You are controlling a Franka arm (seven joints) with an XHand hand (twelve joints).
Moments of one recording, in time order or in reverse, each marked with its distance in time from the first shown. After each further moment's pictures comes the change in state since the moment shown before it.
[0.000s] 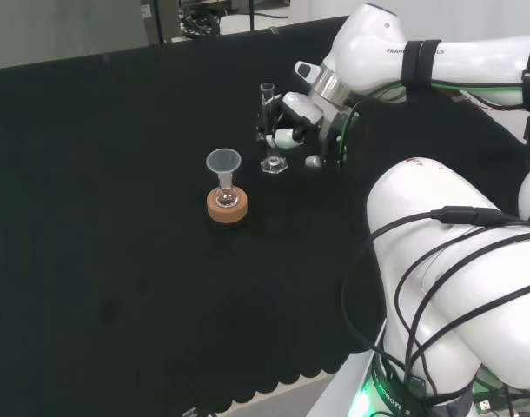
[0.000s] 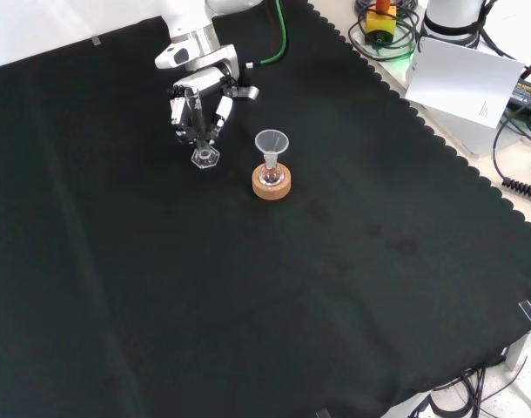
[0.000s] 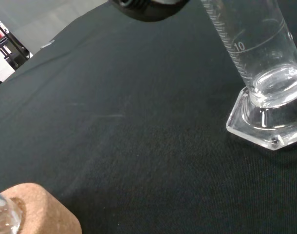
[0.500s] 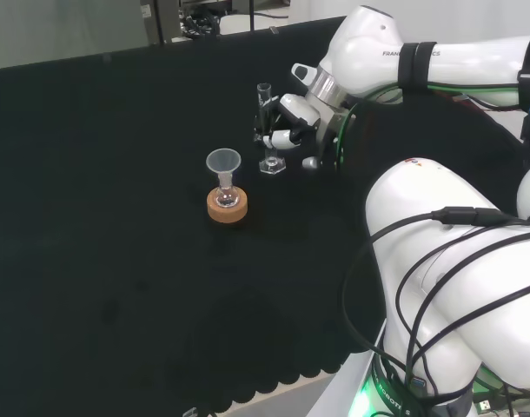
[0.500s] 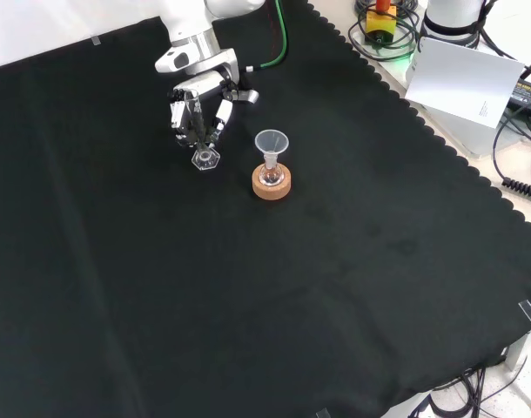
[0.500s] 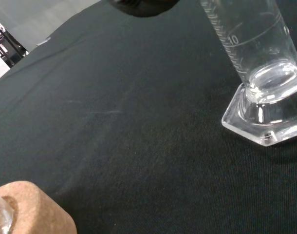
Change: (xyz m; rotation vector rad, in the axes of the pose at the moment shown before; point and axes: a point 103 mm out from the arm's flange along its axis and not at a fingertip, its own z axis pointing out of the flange) arm 0.000 0.003 0.006 0.000 -0.008 0.010
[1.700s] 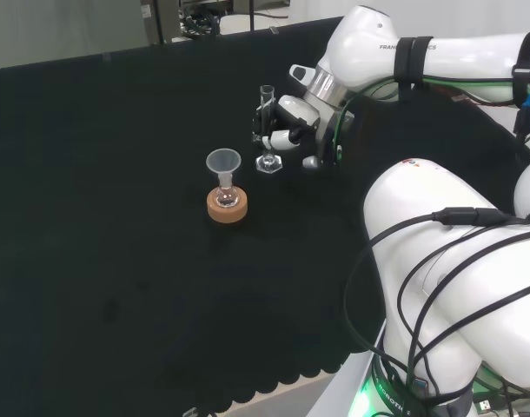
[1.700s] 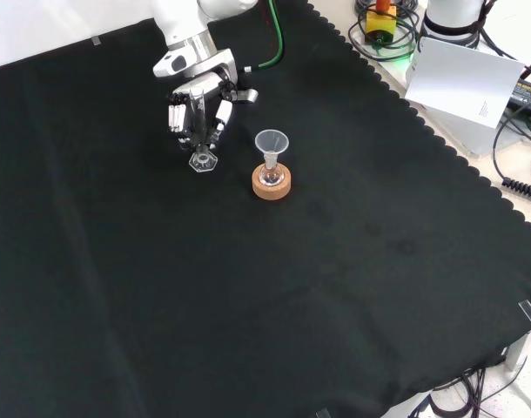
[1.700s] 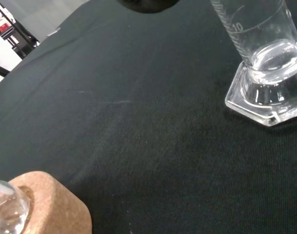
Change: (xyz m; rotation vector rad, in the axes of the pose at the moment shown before) arm 0.000 0.000 0.001 0.043 0.039 -0.021
